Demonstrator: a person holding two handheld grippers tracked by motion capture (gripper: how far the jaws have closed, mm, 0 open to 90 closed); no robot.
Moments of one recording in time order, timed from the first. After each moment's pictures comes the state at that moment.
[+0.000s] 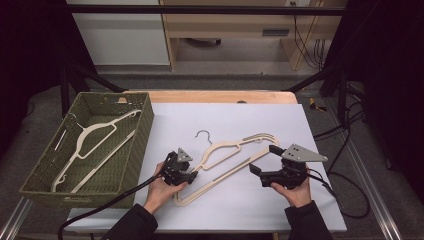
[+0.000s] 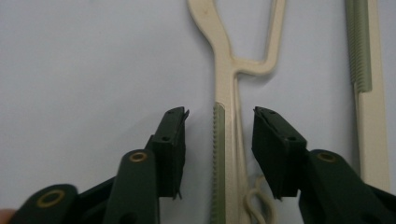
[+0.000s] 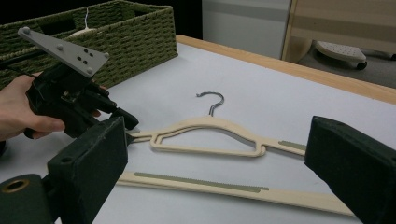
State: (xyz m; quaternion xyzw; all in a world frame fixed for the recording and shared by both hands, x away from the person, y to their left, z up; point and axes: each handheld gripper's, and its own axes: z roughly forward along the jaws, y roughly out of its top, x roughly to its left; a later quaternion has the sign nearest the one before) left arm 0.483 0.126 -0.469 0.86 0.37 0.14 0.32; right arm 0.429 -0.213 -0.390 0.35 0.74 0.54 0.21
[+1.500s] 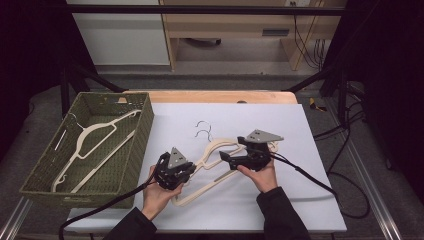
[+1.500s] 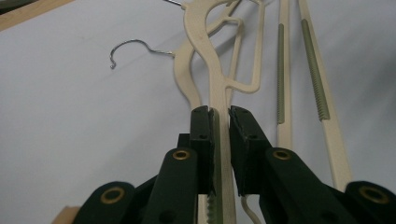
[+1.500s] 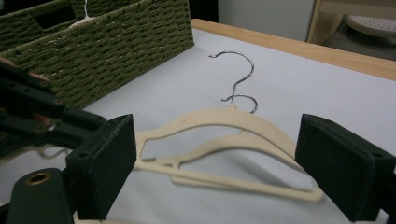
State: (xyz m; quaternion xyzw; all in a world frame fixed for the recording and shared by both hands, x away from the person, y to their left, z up) left arm 0.446 0.130 -0.421 0.84 0.34 0.19 0.39; right arm 0.489 -0.135 -0.404 0.36 0.76 0.52 0.16
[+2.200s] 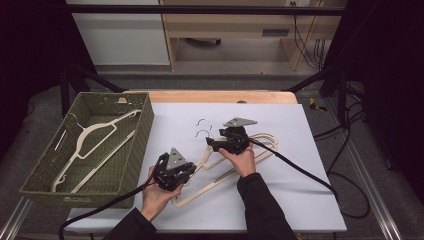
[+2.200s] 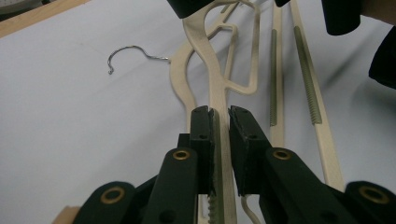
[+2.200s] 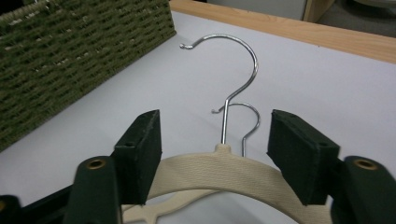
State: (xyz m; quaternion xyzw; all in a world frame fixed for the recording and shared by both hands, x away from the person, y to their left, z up) left arm 0.441 0.131 -0.418 0.83 0.33 0.19 0.40; right arm 0.547 -0.091 -0.423 0.40 0.77 0.48 0.15
